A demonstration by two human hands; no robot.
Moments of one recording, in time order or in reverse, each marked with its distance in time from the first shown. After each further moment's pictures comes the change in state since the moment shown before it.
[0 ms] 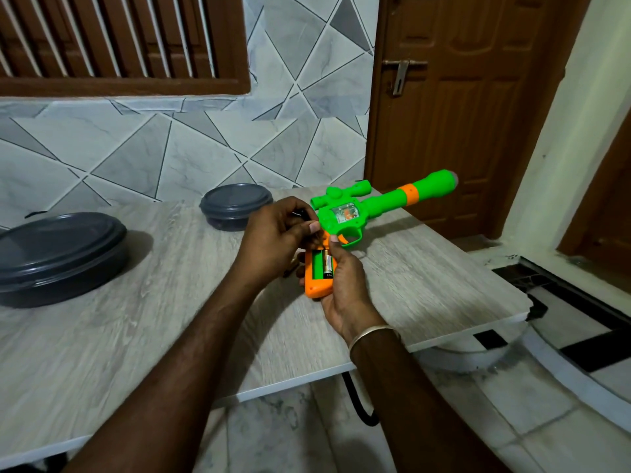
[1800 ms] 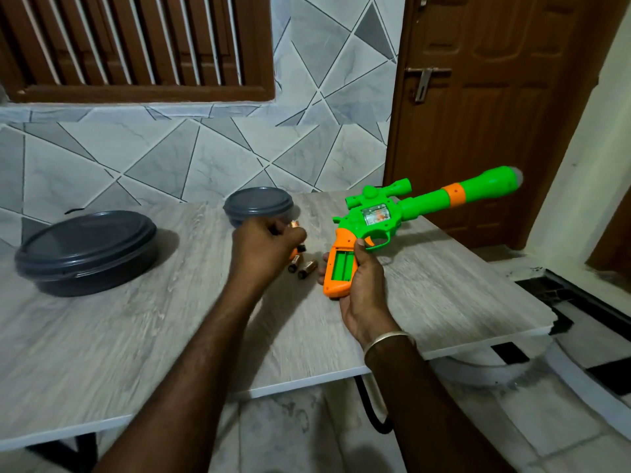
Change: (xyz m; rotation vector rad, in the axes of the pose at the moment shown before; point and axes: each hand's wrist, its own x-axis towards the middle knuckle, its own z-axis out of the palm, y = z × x) left_hand -0.018 0.005 -0.023 0.308 0.376 -0.285; right_hand 0.011 0.007 -0.003 0.022 0.091 -0.070
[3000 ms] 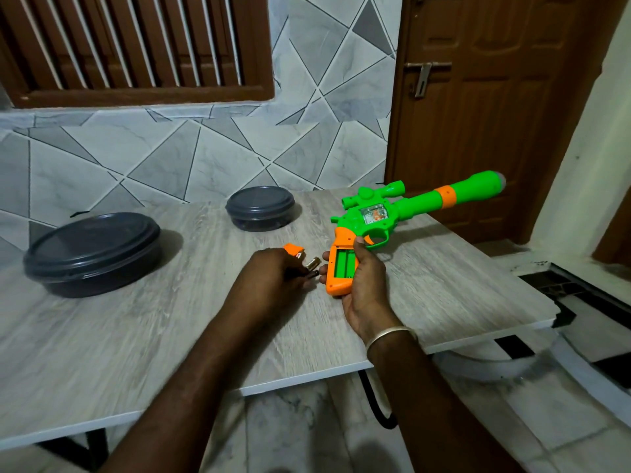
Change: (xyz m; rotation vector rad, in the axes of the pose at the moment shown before) left_hand -0.031 -0.021 -0.012 0.456 -0.323 0.310; right_hand -0.019 -0.011 0.005 -0.041 -0.034 -0.016
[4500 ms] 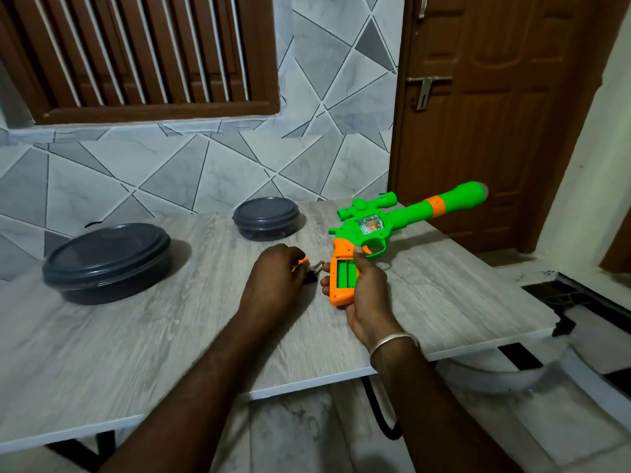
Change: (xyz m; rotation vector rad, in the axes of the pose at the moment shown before) left_hand 0.024 -0.007 0.017 0.025 0.151 -0.060; right_hand -0.010 -0.007 0.002 -0.032 -0.034 0.047
